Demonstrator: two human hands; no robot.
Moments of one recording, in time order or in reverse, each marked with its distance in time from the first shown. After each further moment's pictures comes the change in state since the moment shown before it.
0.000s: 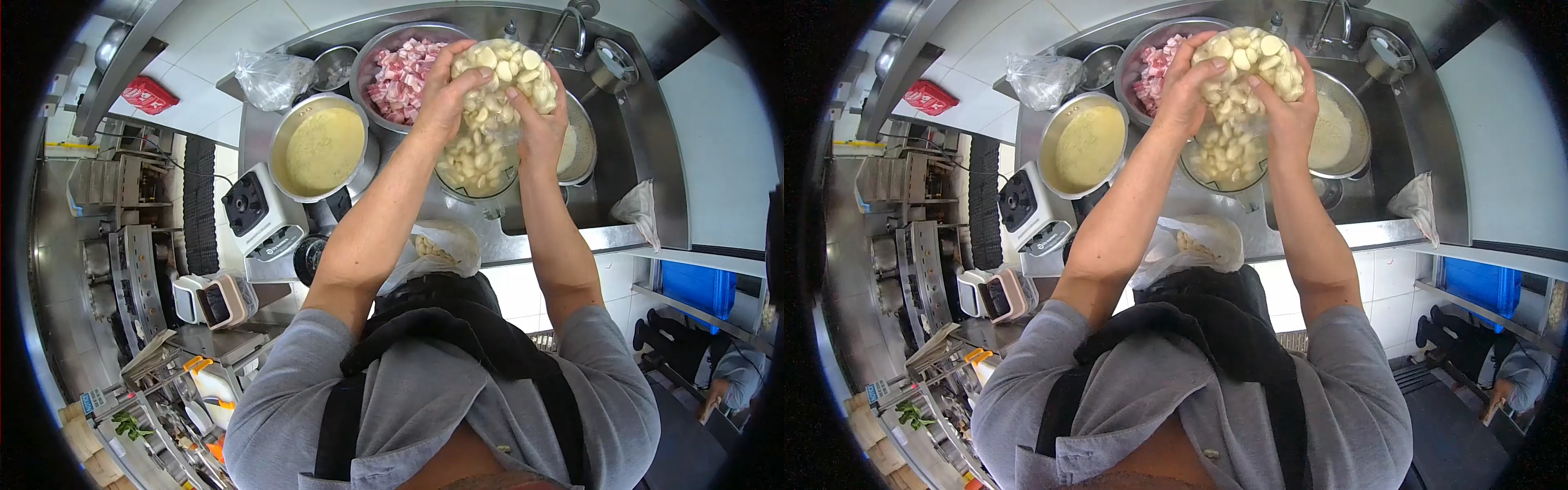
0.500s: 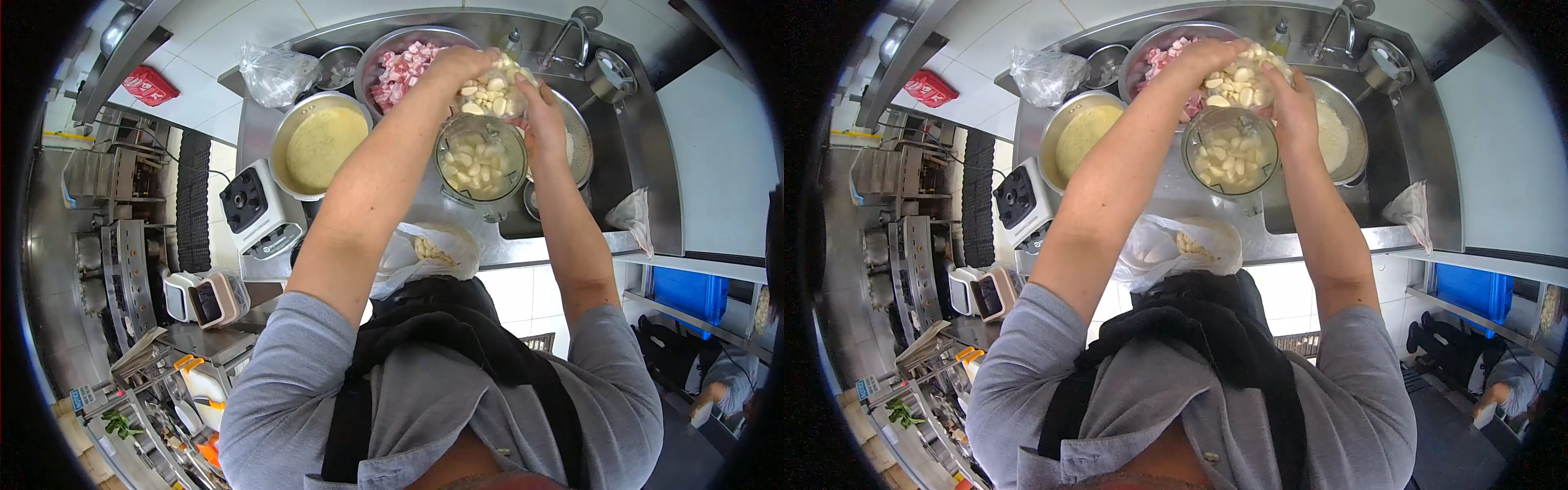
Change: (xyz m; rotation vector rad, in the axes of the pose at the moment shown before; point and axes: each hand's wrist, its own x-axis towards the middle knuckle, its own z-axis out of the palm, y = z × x) left_hand 0.081 0.015 -0.008 1.307 -0.065 -0.525; right_hand 0.024 0.001 0.002 -0.209 0.061 0.450
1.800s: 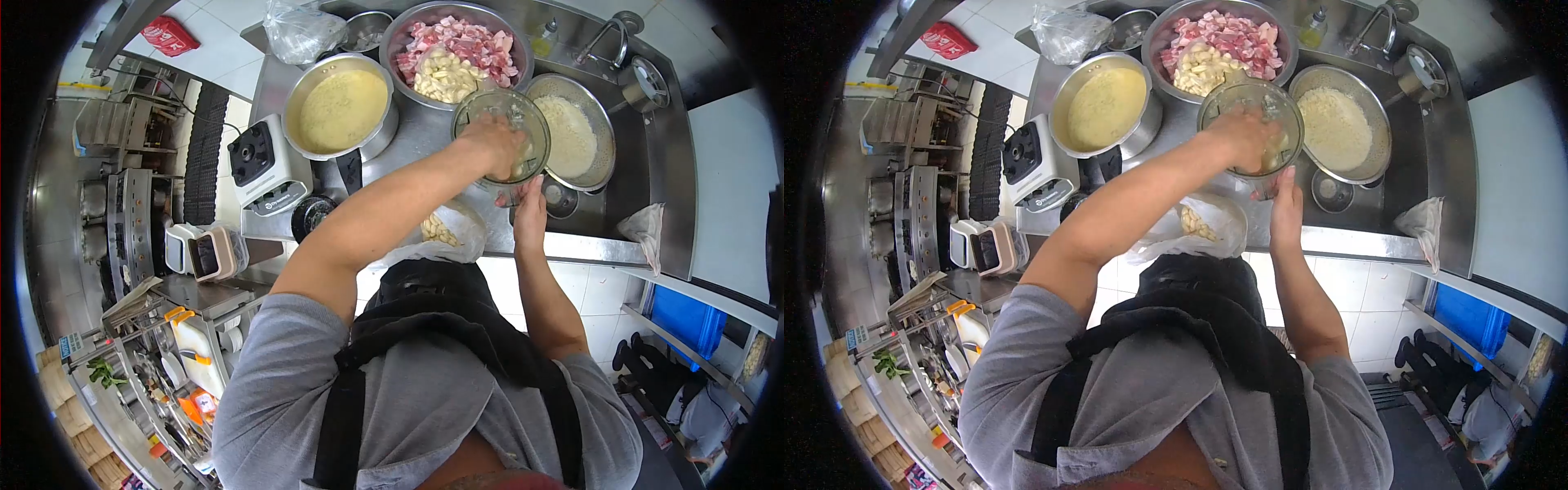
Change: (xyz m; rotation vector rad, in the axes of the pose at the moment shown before) left_hand -0.105 -0.044 0.092 0.692 -0.303 0.299; right_hand -0.121 0.116 -0.071 -0.070 -0.158 0.070
